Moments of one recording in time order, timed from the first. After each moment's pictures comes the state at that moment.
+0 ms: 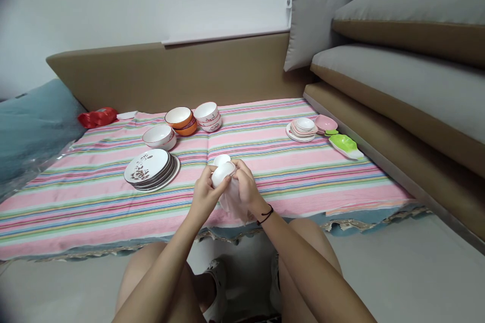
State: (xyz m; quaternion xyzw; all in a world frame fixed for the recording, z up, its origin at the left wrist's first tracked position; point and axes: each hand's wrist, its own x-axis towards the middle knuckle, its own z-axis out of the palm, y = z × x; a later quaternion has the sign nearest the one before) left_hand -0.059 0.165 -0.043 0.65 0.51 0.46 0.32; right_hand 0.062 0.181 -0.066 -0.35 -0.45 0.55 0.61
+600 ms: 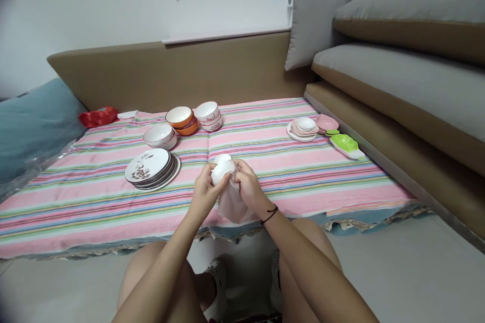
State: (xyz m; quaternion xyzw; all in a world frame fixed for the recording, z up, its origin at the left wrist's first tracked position) left_hand -0.059 0.168 -0.043 0.64 0.49 0.48 0.36; right_hand 0.064 0.179 -0.058 -0.33 -0.37 0.64 0.58
